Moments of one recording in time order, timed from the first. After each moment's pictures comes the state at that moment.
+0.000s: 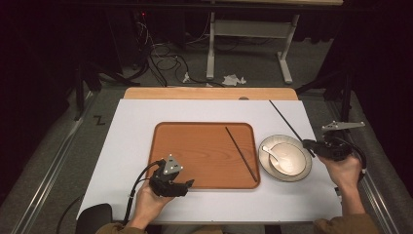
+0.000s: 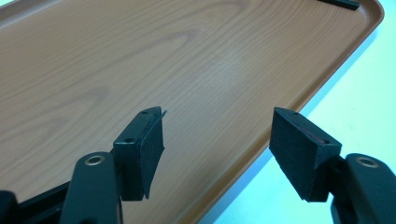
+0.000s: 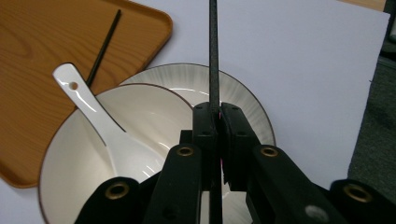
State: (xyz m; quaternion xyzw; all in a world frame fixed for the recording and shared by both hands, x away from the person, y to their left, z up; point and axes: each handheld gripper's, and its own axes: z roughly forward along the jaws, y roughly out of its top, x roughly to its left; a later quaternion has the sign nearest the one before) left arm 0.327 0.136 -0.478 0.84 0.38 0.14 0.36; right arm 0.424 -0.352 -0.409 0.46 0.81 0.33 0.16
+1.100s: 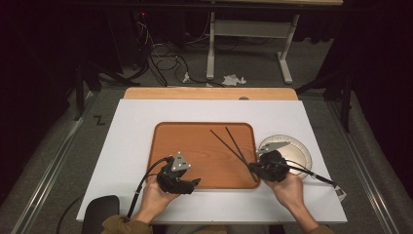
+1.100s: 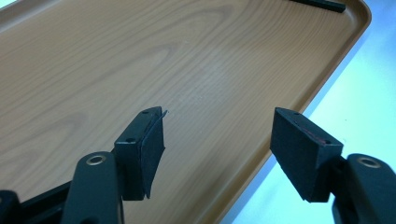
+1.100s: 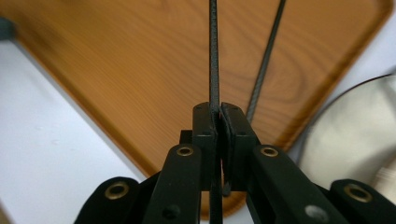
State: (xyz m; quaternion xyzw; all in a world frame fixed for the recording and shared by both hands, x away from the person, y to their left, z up) left arm 0.339 0.120 -0.479 0.85 0.35 0.13 0.37; right arm 0.378 -0.190 -0.450 0.38 0.87 0.28 0.10
